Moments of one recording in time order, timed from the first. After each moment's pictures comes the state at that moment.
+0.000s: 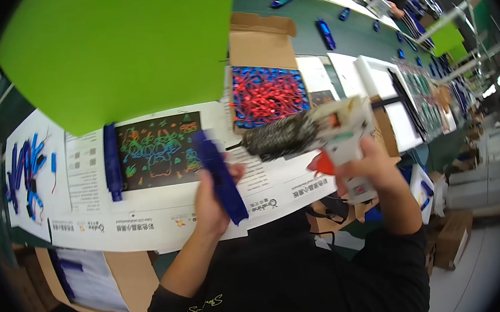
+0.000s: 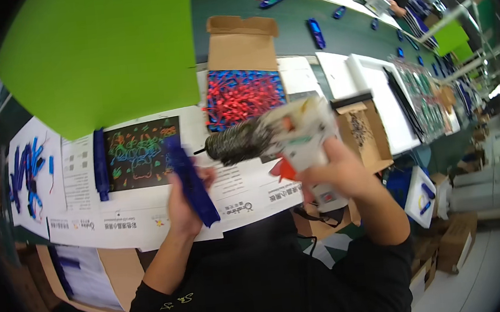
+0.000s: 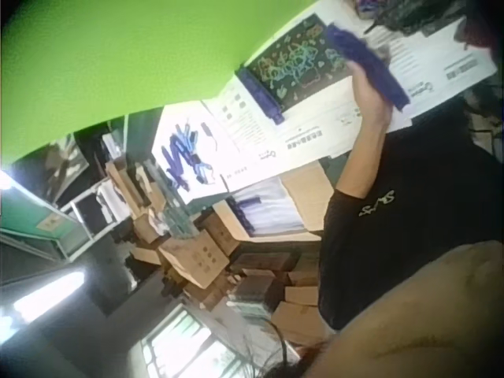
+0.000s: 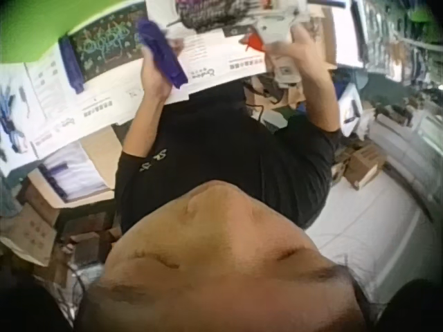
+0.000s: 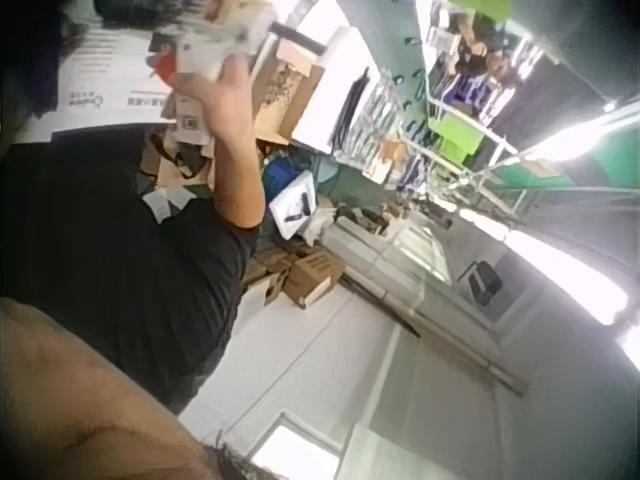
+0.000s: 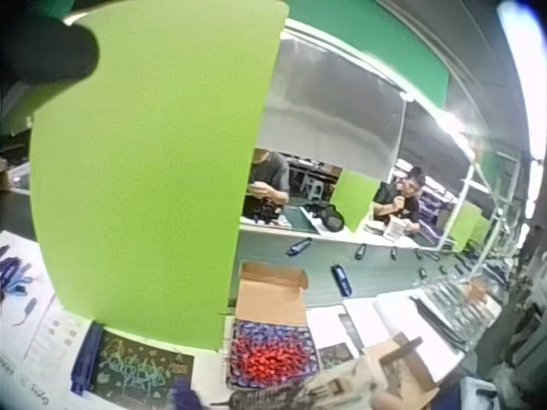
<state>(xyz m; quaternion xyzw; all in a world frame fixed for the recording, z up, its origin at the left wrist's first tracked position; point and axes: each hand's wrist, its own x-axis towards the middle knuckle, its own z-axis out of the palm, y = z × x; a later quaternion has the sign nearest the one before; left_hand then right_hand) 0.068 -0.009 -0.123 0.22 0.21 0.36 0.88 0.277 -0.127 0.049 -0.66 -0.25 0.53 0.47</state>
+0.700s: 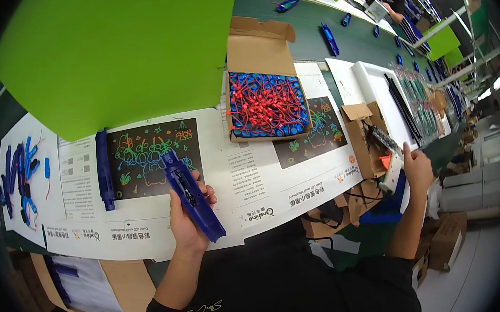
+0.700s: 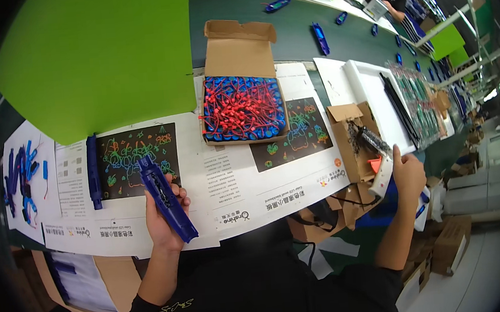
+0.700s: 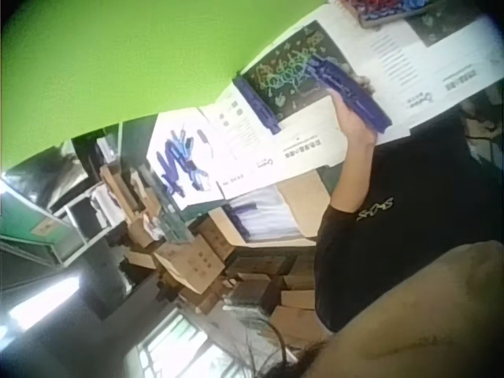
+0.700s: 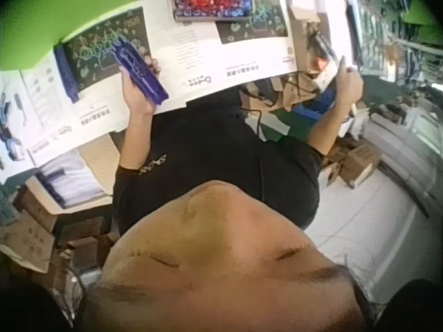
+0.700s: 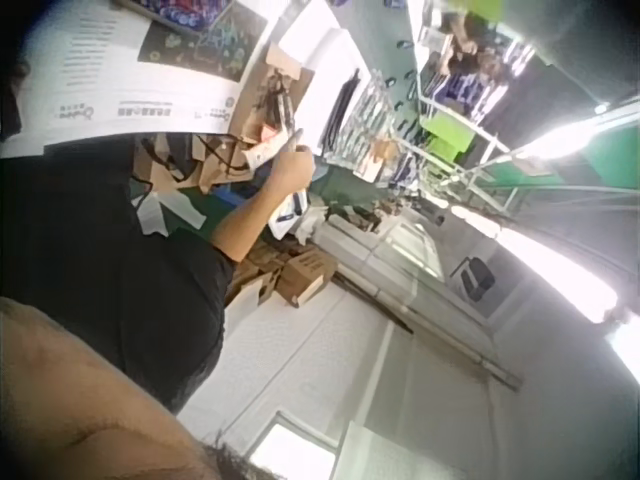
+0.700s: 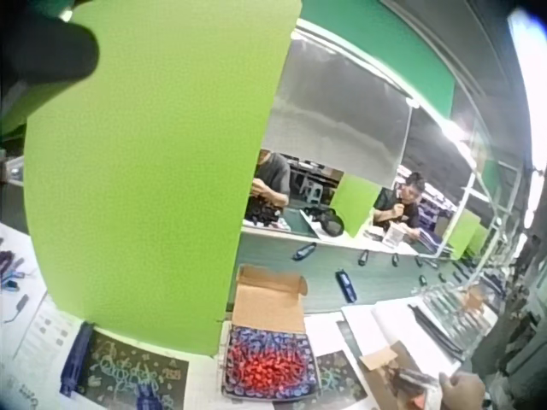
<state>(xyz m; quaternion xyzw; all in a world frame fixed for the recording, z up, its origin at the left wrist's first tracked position) 0.037 0.002 -0.115 0.16 0.25 0.39 0.87 0.404 -0.245 0.013 -0.99 -0.10 -0.09 -0.05</state>
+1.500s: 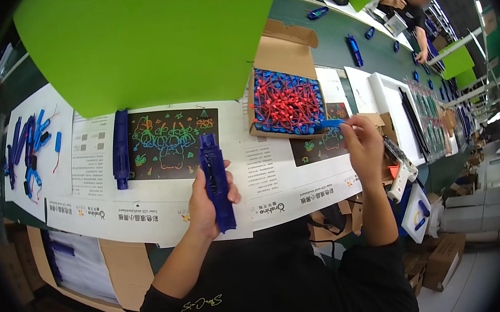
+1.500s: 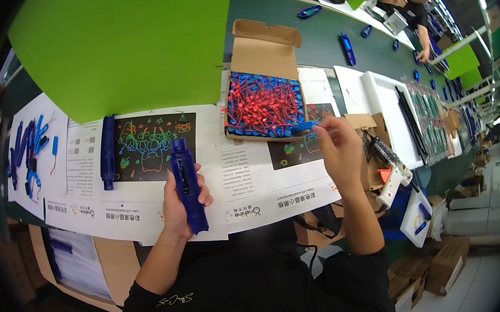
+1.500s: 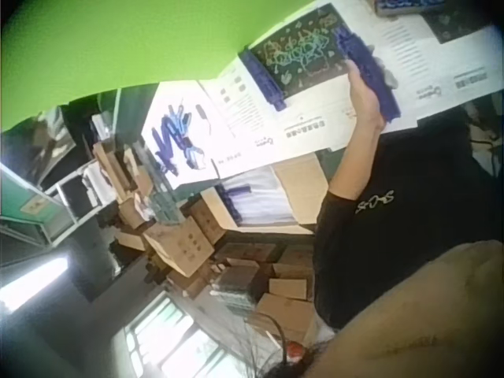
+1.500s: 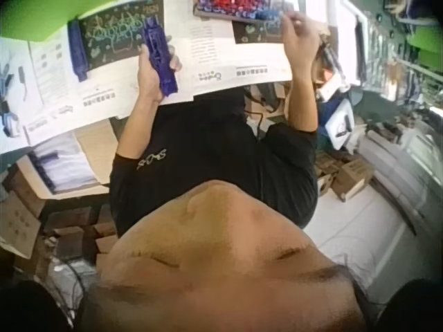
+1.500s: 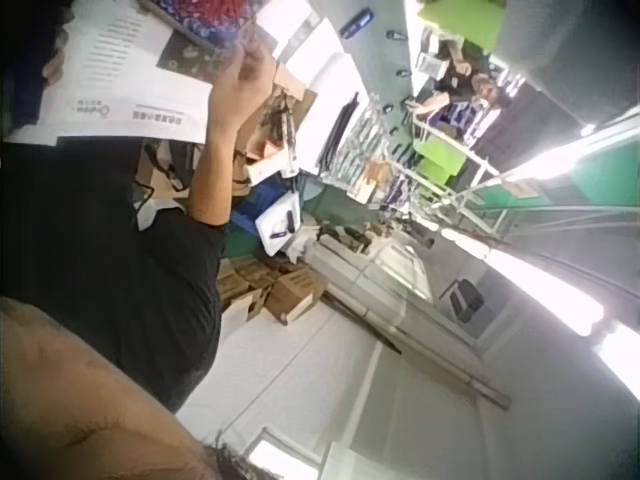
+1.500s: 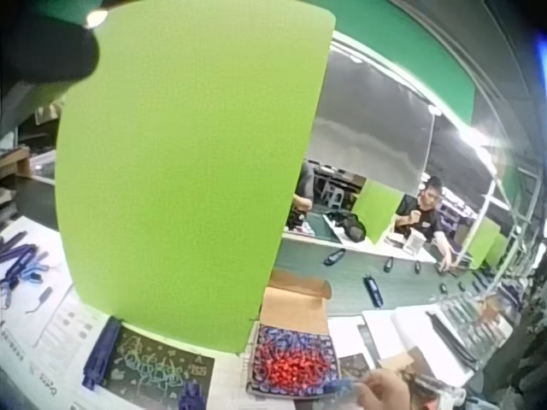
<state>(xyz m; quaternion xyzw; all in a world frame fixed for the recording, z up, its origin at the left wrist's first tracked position) 0.039 0.004 -0.117 0.17 0.24 0.30 0.91 0.306 -0.097 -0.033 -0.77 -0.43 0.08 0.46</state>
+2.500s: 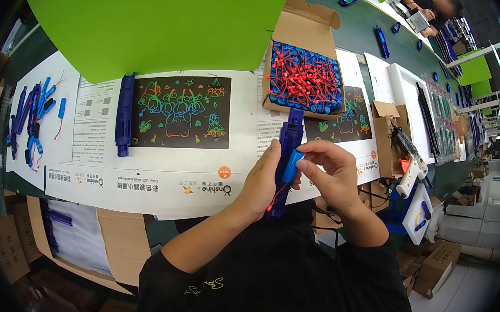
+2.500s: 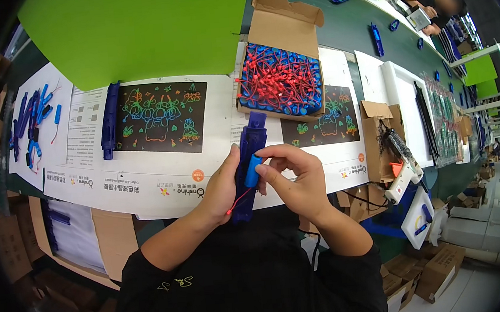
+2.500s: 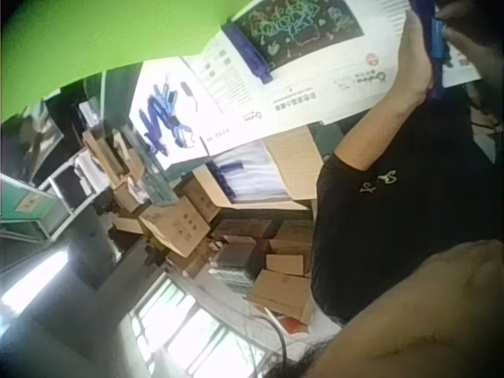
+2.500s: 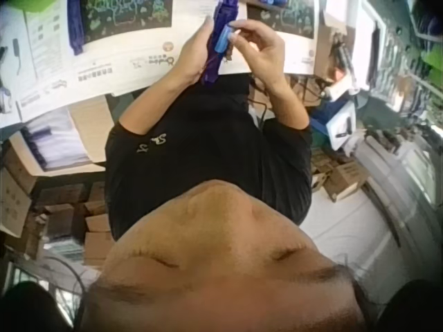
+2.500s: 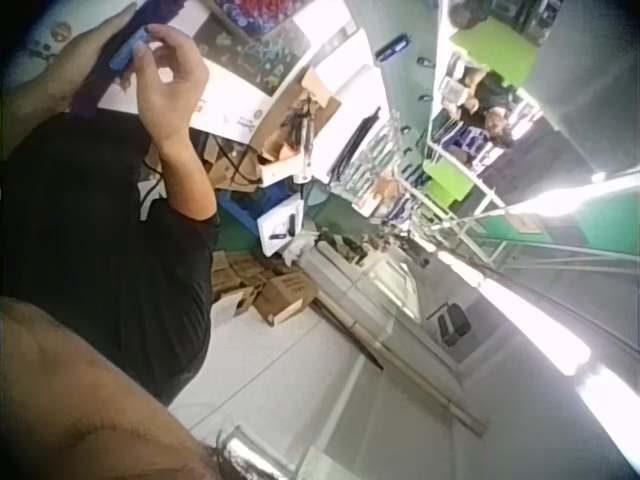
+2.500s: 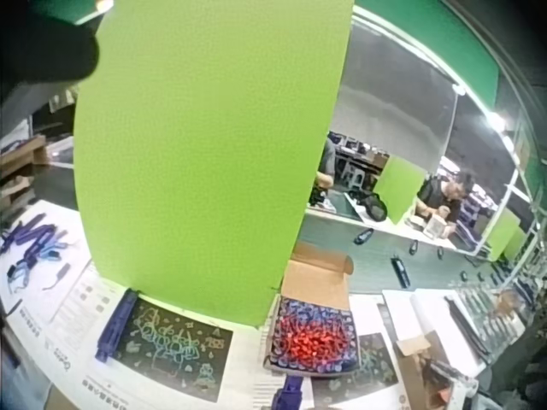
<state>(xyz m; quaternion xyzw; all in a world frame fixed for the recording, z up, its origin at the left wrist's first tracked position) 0.089 -0.034 -0.082 0.30 0.27 0.18 0.90 0.218 -0.107 -0.043 -0.59 -0.40 0.43 0.55</state>
